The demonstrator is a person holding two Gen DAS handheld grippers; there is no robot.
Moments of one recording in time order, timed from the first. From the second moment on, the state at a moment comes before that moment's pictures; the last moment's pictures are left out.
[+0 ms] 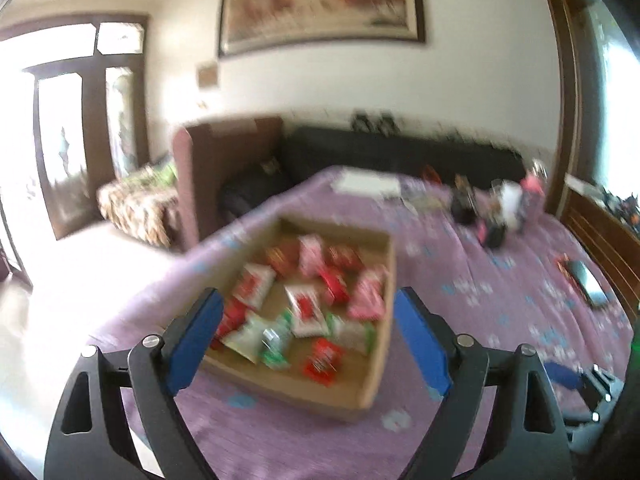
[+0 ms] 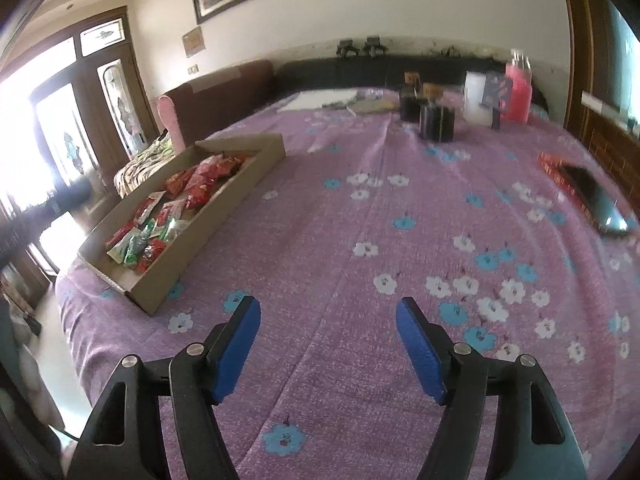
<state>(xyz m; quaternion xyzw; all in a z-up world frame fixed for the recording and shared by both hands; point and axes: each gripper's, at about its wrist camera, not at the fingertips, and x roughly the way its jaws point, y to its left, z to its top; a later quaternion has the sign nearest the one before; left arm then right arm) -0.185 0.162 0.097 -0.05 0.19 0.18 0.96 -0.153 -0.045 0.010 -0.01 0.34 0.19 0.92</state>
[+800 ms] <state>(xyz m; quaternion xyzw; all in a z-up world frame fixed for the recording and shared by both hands) -0.191 0.219 0.092 -0.10 0.22 0.21 0.95 -0.181 0.043 0.037 -0.06 0.30 0.29 0.91</state>
